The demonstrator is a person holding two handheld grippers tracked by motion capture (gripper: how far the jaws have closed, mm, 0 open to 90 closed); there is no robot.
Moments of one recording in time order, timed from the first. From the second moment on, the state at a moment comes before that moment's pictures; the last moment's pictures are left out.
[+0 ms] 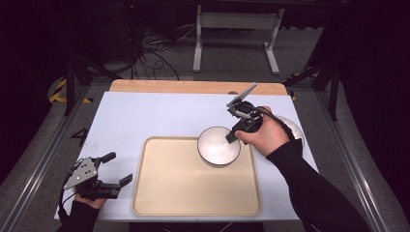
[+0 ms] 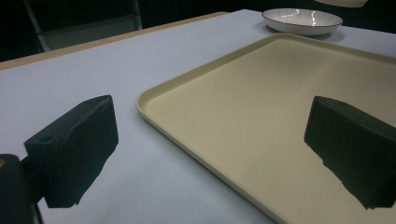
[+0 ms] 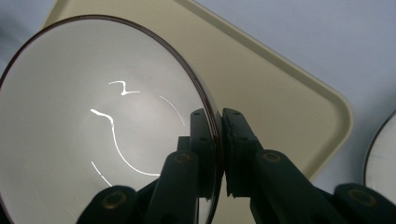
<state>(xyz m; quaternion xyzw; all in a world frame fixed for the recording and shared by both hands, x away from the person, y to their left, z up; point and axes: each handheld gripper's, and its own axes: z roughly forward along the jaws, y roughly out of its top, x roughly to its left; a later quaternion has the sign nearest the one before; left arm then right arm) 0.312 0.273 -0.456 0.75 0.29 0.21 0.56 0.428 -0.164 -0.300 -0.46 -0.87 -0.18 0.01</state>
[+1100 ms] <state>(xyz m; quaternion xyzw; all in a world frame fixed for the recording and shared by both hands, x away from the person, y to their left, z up) 0.311 0.273 -0.456 0.75 0.28 0.21 0.56 0.423 -0.119 -0.356 -0.46 -0.87 -0.18 0.05</state>
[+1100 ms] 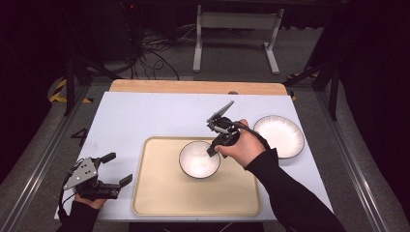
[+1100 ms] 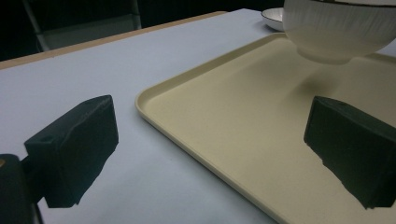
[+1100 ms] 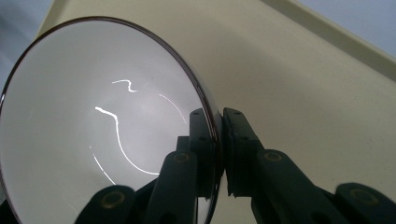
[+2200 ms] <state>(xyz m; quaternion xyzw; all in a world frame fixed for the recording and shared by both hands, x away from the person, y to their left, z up) 0.311 0.273 -0.456 0.75 0.28 0.21 0.56 0.426 -0.107 -0.397 -0.46 -0.87 -0.16 0.06</state>
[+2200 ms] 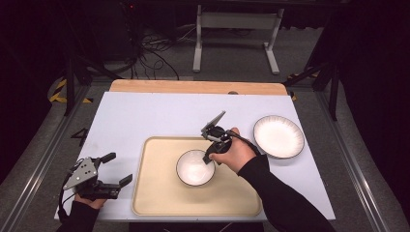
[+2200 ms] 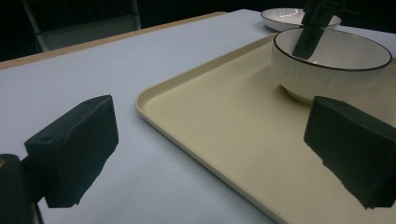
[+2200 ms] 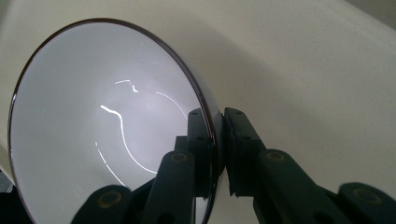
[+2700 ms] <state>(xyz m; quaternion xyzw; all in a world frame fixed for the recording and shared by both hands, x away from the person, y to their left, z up) 0.311 0.273 -0.456 0.75 0.28 0.21 0.56 0.428 -0.110 -0.400 -0.47 -0.86 -0.18 0.10</state>
